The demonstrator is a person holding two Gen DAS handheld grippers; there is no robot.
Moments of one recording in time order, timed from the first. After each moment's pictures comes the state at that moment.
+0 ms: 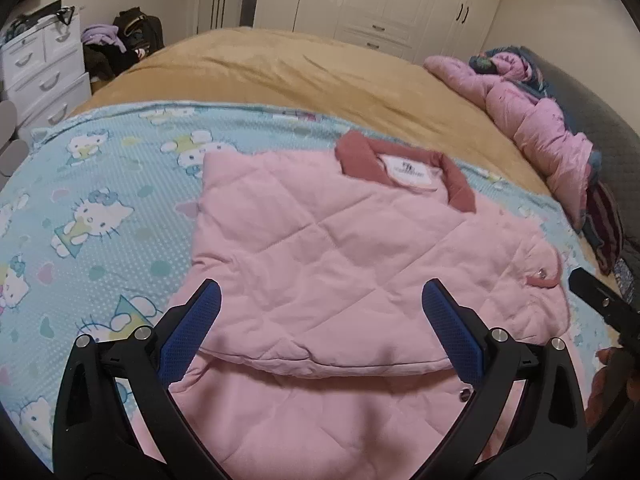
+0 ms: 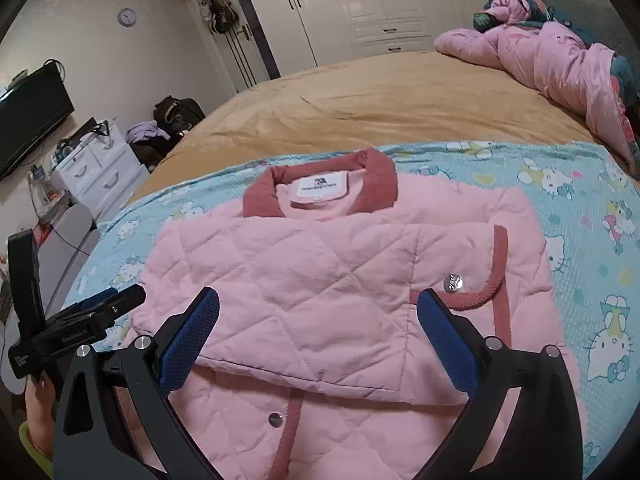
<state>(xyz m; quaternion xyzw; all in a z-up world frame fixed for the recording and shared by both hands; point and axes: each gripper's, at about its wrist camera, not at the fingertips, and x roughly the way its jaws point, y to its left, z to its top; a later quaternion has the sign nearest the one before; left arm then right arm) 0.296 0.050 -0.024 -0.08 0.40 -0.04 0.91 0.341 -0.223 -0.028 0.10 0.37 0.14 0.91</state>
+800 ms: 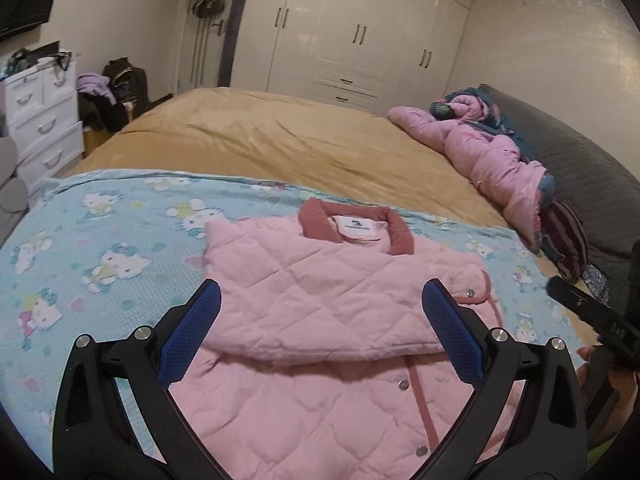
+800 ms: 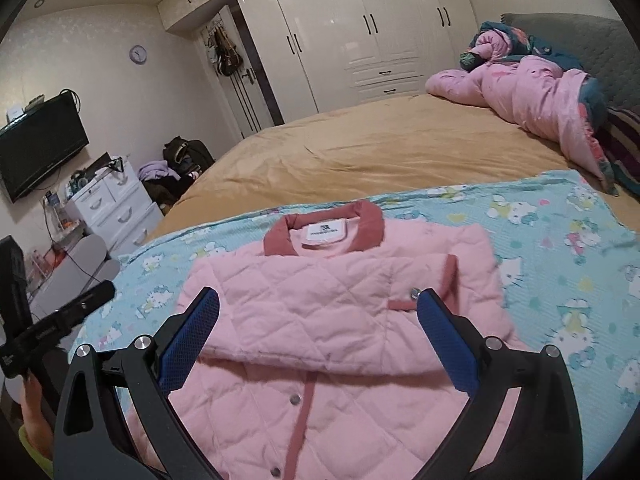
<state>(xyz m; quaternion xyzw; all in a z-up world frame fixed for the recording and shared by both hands) 0.218 0.044 0.060 -0.08 0.31 -0.07 0.94 0.261 -0.255 0.038 0.12 0.30 0.13 0.94</state>
